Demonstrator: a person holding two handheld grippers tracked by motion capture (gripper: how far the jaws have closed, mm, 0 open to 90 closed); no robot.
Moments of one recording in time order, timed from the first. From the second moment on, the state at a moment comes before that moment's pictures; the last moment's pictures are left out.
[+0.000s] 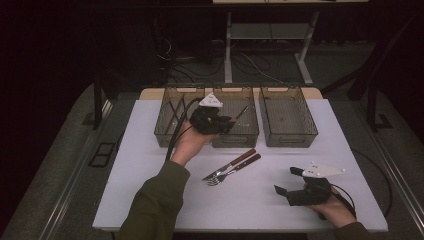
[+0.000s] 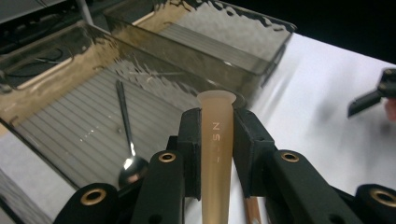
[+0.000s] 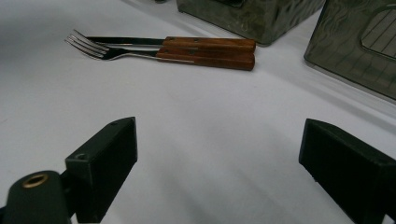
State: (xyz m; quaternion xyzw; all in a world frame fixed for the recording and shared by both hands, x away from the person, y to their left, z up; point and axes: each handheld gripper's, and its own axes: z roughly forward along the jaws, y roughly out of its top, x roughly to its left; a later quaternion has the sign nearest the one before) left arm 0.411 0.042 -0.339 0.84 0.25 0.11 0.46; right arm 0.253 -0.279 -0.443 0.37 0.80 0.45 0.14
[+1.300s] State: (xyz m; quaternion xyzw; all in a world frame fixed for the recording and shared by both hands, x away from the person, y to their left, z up) left arm 0.462 0.015 -0.367 0.83 0.31 0.12 0.44; right arm 0.251 -0.279 -0.442 0.36 0.80 0.45 0.14
